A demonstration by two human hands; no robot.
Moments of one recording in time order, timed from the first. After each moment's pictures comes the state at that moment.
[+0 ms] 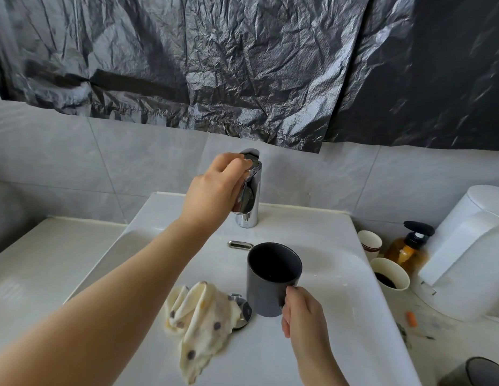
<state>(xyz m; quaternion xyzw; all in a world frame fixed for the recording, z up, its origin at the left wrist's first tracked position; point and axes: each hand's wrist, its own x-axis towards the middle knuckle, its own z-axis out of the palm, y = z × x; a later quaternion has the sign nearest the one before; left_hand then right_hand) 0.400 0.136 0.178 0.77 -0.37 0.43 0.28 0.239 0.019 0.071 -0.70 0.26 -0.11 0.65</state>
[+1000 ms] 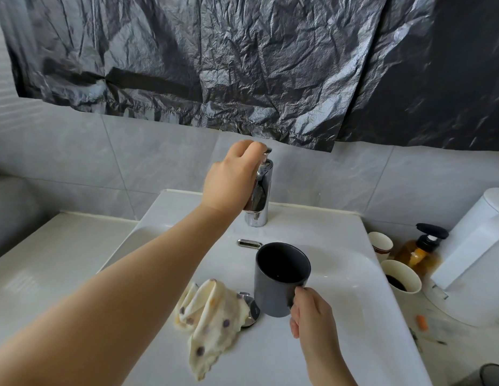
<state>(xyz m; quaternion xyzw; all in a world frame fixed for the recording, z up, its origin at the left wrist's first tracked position) 0.406 0.124 0.191 0.80 -0.33 0.40 0.29 0.240 0.020 0.069 -0.71 0.26 -0.12 0.65</state>
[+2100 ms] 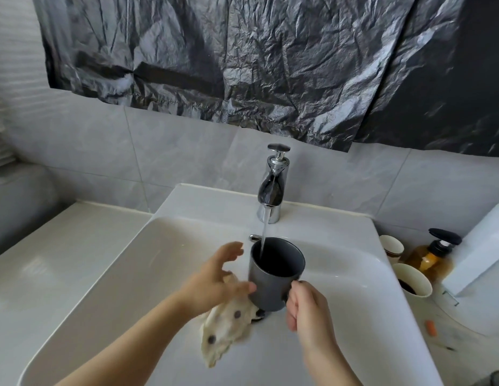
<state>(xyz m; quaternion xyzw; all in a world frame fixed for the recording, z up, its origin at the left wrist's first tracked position) 0.327 0.202 0.077 0.82 -0.19 -0.14 0.52 0.243 0.040 0.075 -0.71 0.22 -0.10 0.66</state>
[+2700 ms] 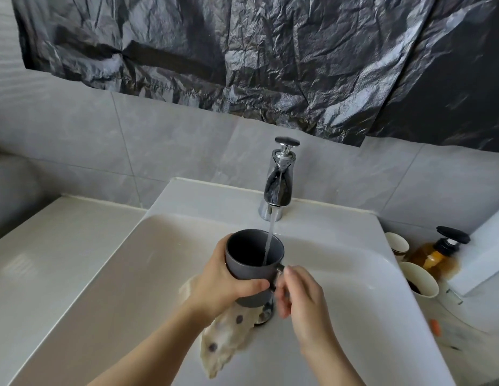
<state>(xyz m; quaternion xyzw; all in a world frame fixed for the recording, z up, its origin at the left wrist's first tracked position) 0.338 0.184 0.057 0.72 -0.15 -0.09 0.67 0.266 0.052 0.073 -0.70 0.14 -0.14 0.68</state>
